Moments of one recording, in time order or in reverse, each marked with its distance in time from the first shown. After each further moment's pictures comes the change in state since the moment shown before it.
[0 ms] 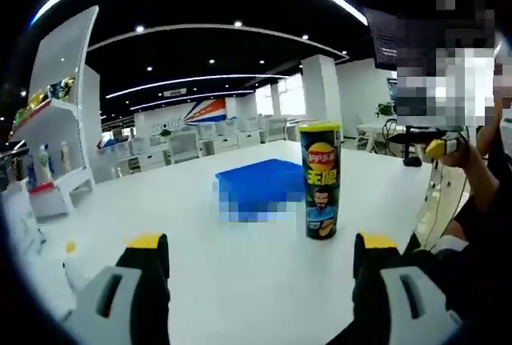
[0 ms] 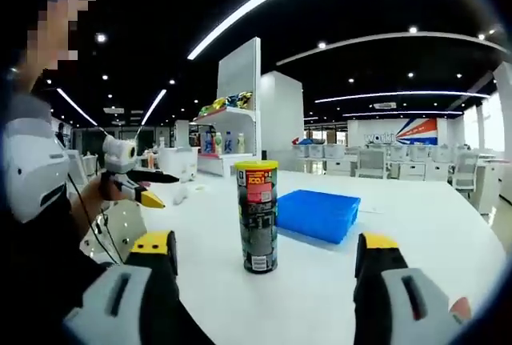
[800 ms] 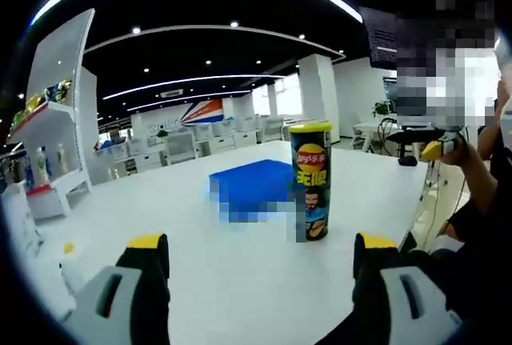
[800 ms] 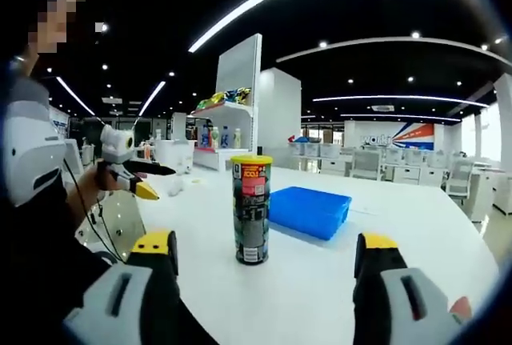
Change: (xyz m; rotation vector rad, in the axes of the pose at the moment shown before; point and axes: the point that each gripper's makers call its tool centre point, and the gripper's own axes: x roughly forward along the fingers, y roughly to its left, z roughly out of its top) left arm -0.003 -0.019 0.001 -0.015 -0.003 -0.050; right arm -0.016 -0.006 -0.002 -0.041 0.012 -0.025
